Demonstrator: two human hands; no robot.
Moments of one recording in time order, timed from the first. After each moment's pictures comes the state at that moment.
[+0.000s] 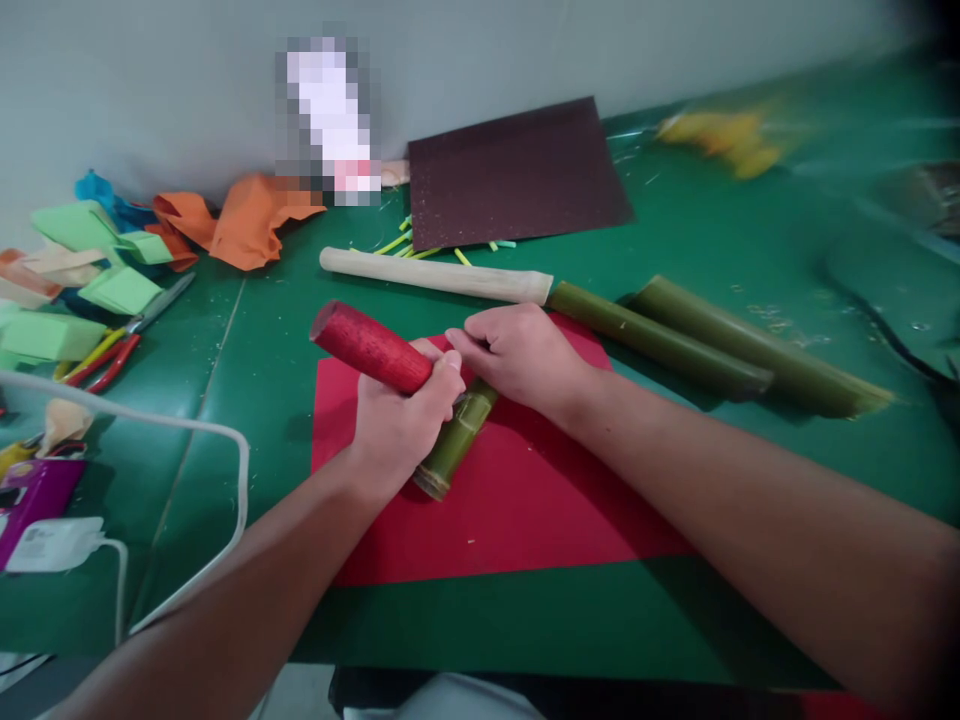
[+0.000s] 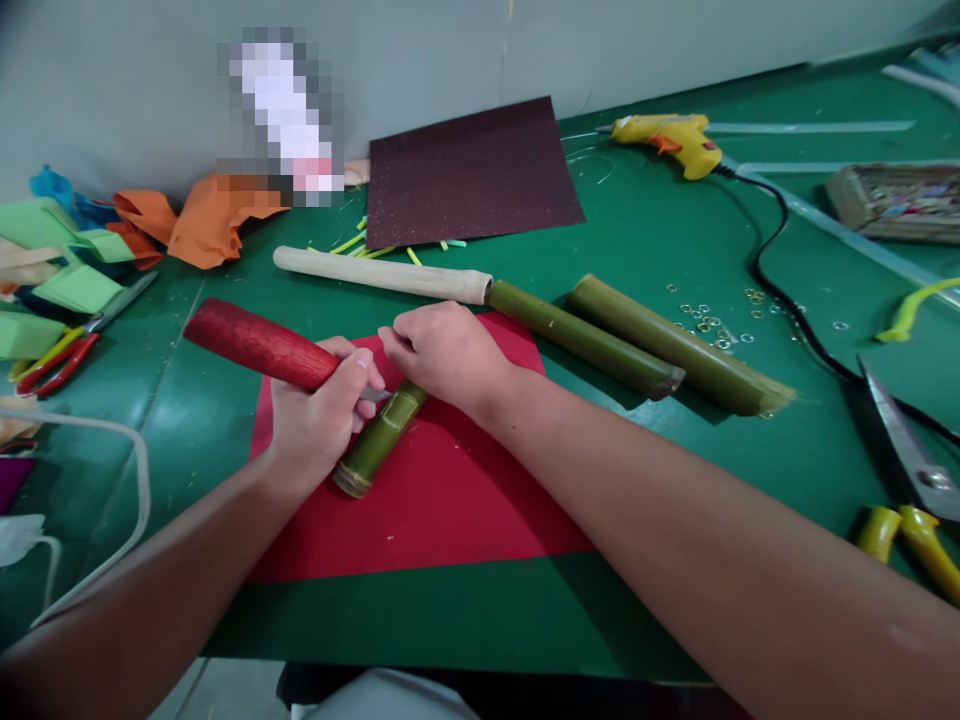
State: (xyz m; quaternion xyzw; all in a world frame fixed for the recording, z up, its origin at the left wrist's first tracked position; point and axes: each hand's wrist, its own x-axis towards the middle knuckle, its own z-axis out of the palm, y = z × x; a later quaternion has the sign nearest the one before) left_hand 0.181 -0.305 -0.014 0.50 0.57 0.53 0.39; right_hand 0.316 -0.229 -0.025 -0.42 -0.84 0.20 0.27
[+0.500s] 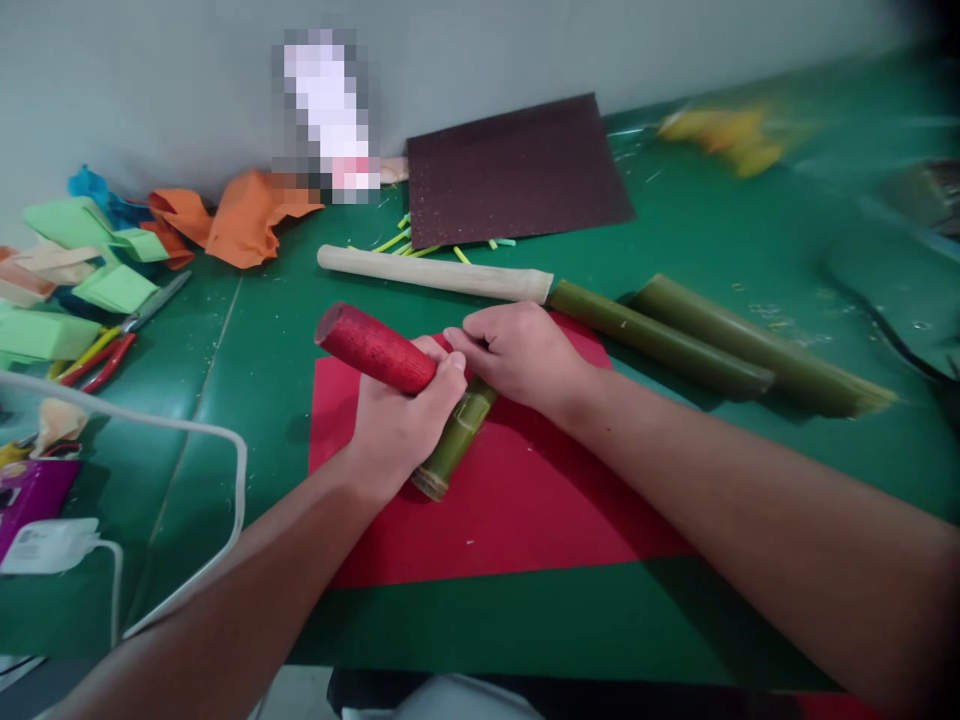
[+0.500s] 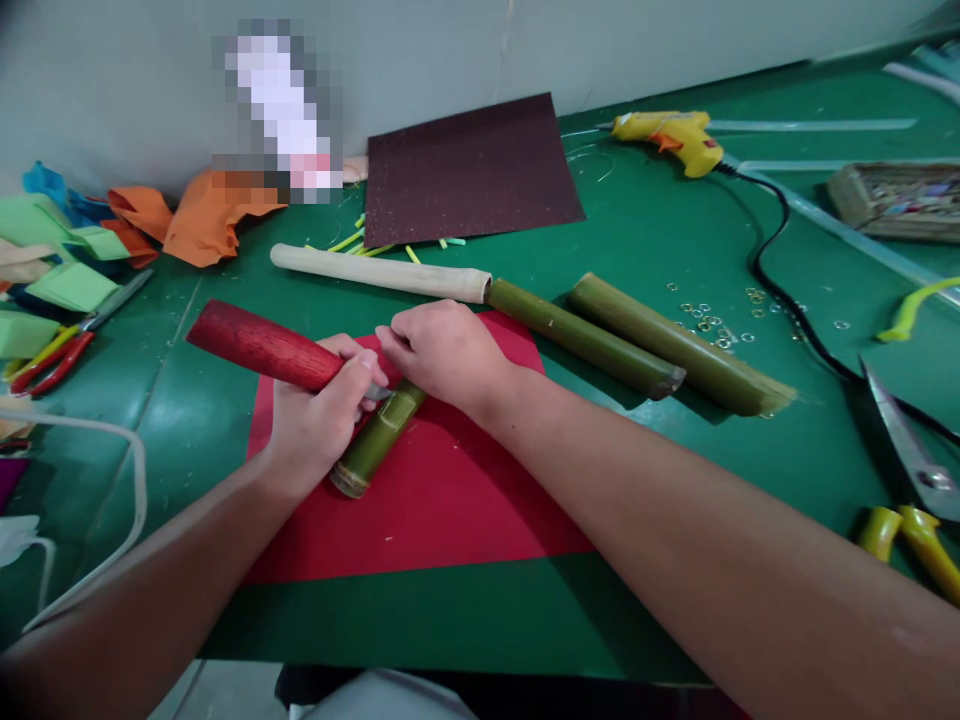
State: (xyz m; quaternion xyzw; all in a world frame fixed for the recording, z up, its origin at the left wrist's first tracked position) left_hand 0.179 -0.303 -0.018 0.53 0.54 0.52 0.39; right_hand 0.316 -0.230 -0.022 -0.43 -0.84 0.20 0.25
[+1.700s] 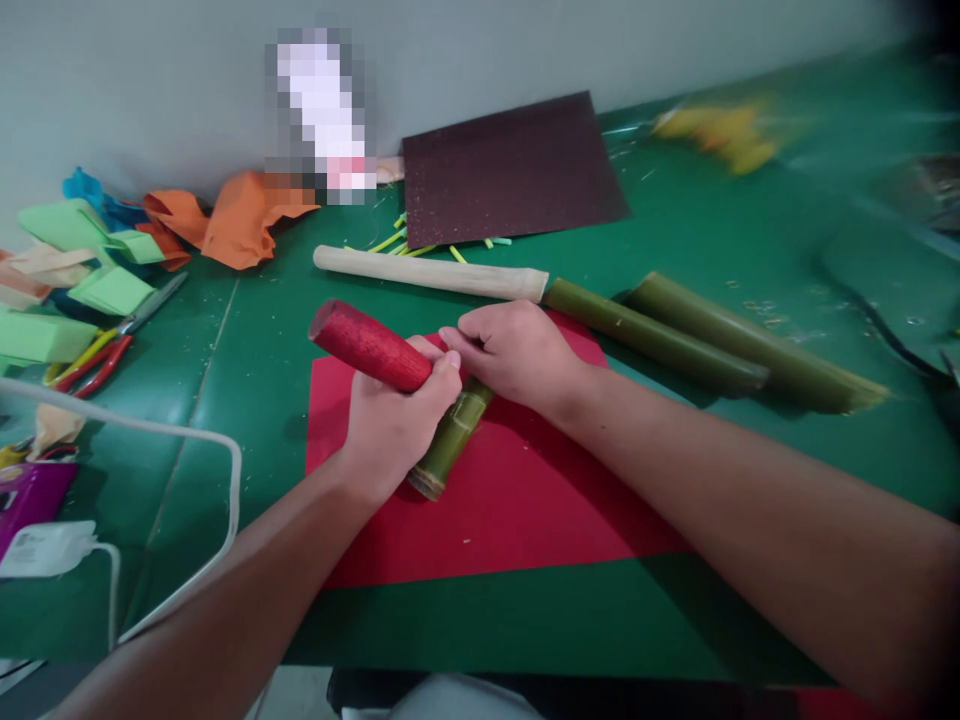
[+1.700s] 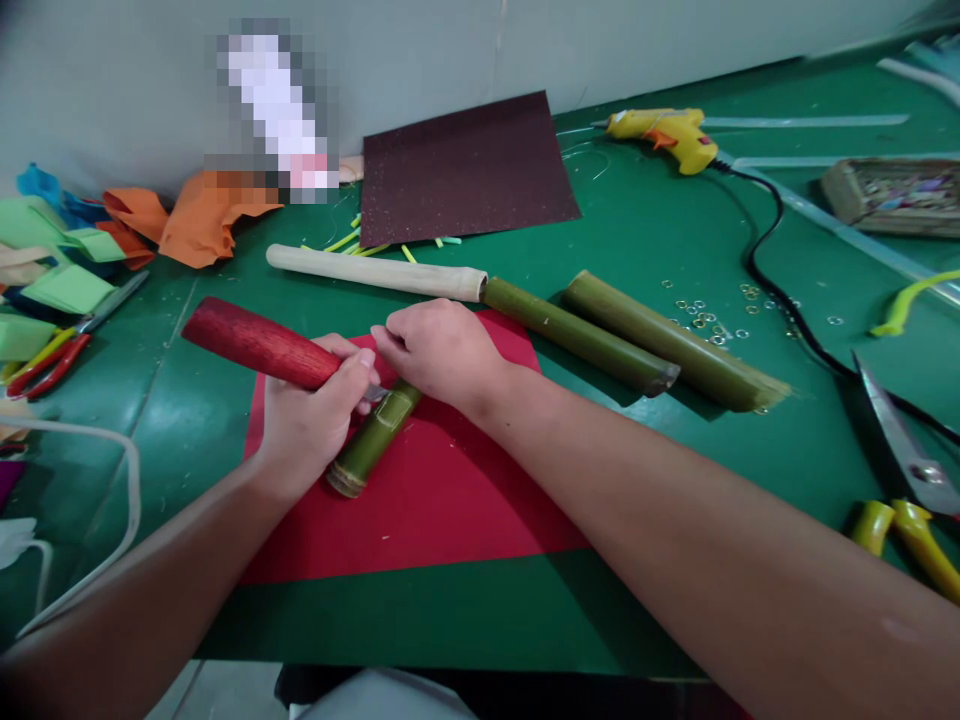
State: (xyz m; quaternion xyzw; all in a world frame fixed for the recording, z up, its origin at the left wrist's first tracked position) left_hand 0.183 -0.304 -0.013 0.50 0.58 0.53 0.36; right_hand 0.315 -0.230 -0.021 -0.43 -0.85 0.19 0.24
